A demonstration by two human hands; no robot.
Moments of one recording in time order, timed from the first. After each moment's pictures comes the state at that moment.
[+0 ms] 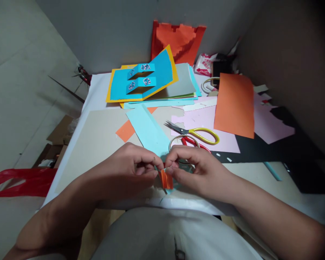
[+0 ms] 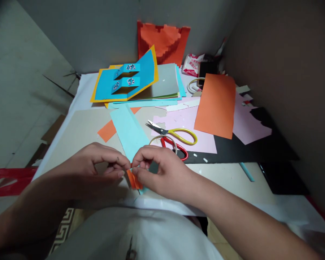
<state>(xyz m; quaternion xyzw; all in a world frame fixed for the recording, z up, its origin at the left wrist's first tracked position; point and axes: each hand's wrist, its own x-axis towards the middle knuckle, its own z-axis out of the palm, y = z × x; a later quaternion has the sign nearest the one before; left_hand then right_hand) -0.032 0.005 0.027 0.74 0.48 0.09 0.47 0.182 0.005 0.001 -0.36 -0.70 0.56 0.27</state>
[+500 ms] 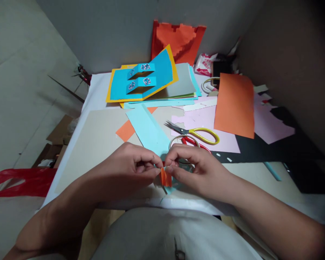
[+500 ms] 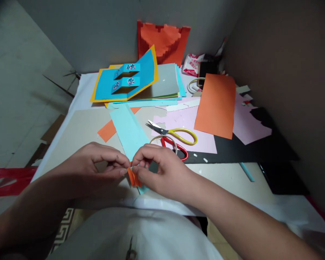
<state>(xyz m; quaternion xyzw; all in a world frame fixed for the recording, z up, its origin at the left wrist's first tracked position) -0.035 0.002 0.023 0.71 0.51 0.10 0.48 0.180 0.006 -0.003 -0.36 -0.71 0.53 0.29</state>
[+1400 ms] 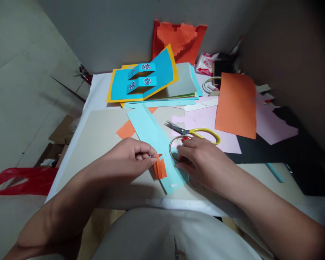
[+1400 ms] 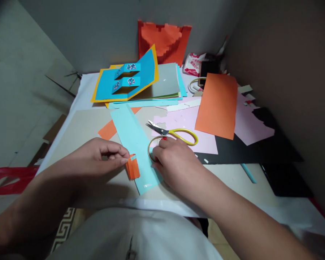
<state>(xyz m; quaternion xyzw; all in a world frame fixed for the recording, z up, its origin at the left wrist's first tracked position) -0.026 0.018 0.030 0.62 0.60 0.05 0.51 0.202 0.022 -0.016 -0.43 -0.88 0.19 0.06</state>
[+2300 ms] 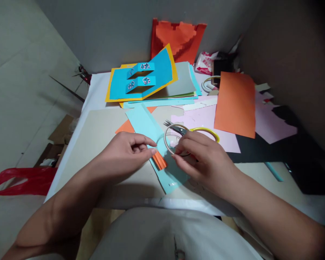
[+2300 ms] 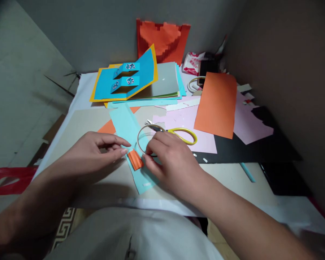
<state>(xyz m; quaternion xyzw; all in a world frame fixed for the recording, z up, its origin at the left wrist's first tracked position) -0.032 0.020 0.015 0.64 0.61 0.16 0.45 0.193 0.014 -0.007 -0.40 -0.85 0.20 0.29</state>
